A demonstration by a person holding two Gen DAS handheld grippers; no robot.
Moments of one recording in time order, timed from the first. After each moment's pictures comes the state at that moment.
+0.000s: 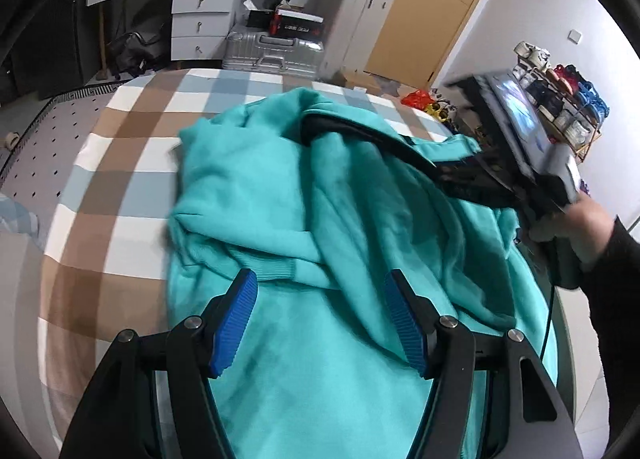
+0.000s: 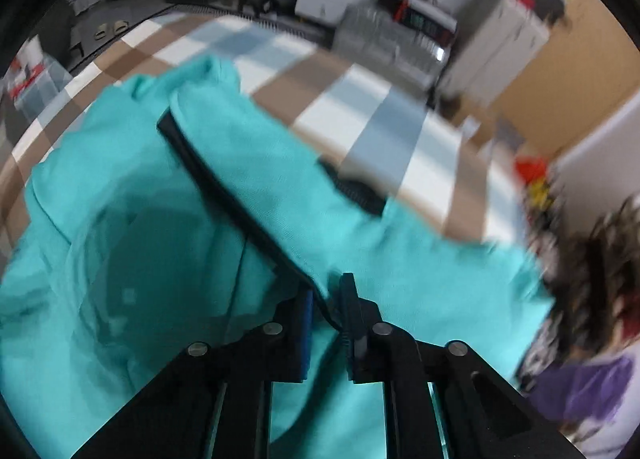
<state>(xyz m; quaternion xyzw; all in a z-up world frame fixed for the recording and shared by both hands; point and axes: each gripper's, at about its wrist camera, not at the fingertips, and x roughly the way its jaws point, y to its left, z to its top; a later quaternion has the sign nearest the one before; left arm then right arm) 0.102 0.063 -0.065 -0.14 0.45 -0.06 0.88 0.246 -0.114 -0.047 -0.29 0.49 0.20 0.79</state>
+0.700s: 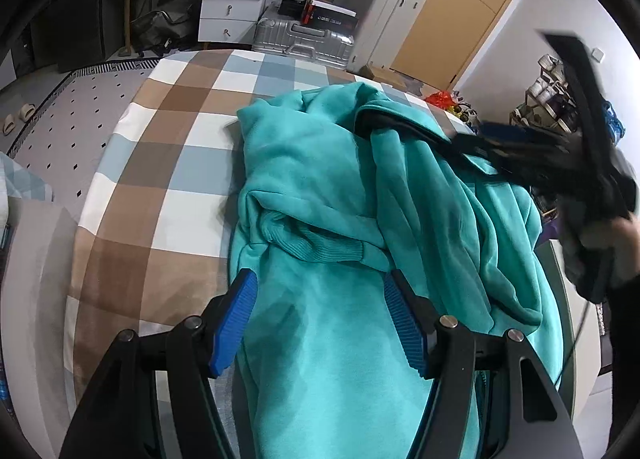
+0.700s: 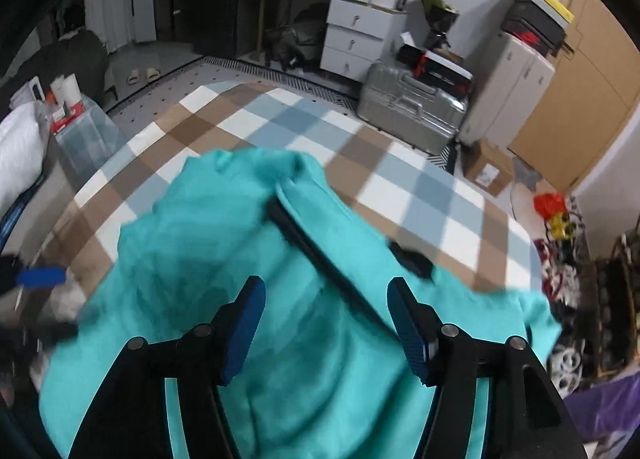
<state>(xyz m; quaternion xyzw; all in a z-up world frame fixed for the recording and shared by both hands) 0.095 0.108 -0.073 -0.17 0.46 -0.03 0.87 0.214 -0.045 0.008 -0.26 0.42 0.26 0.83</state>
